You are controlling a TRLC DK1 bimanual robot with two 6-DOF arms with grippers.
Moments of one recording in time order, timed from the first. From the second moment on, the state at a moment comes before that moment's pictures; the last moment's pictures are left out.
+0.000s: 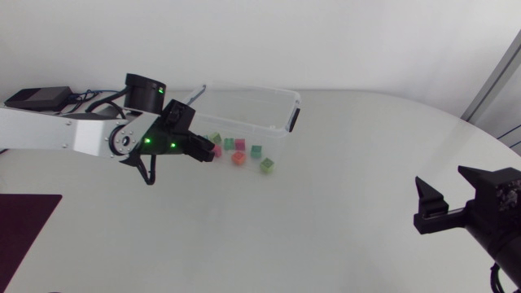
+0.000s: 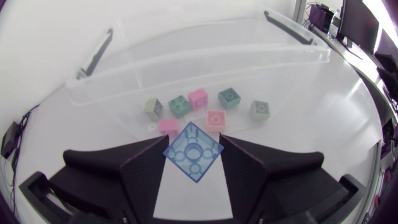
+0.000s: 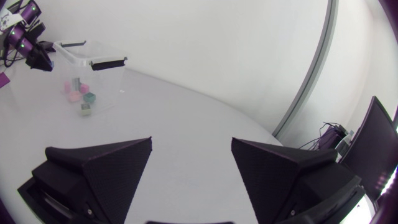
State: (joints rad) left arm -0.30 1.72 0.97 0.04 0.16 0.22; right arm -0.01 0.38 0.25 -0.15 0.05 -0.32
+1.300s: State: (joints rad) left arm -0.32 1.81 1.21 0.22 0.11 0.19; right arm 0.03 0.06 0.08 -0.14 0.12 -0.39
